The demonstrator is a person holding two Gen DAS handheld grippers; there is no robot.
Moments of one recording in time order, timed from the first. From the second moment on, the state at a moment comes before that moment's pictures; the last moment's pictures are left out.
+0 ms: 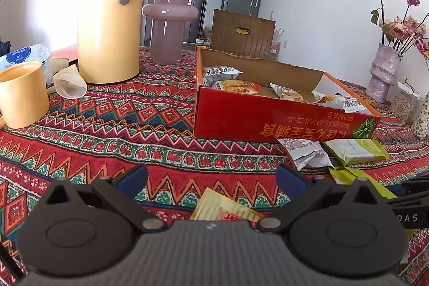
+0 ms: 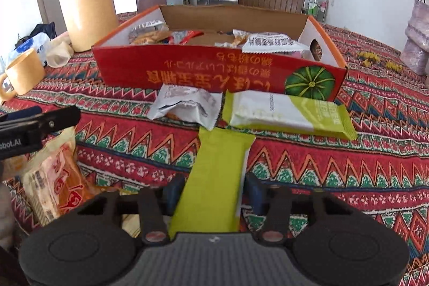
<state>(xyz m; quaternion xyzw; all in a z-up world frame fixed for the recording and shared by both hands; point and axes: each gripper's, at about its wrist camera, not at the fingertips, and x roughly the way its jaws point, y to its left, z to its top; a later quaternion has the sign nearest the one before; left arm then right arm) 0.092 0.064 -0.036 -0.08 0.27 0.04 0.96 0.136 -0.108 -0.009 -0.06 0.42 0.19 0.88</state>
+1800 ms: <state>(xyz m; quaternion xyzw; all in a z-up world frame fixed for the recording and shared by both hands) 0.112 0.017 -0.024 0.03 0.38 0.11 0.92 0.065 -0.219 -0.007 0.11 0.29 0.22 0.92</state>
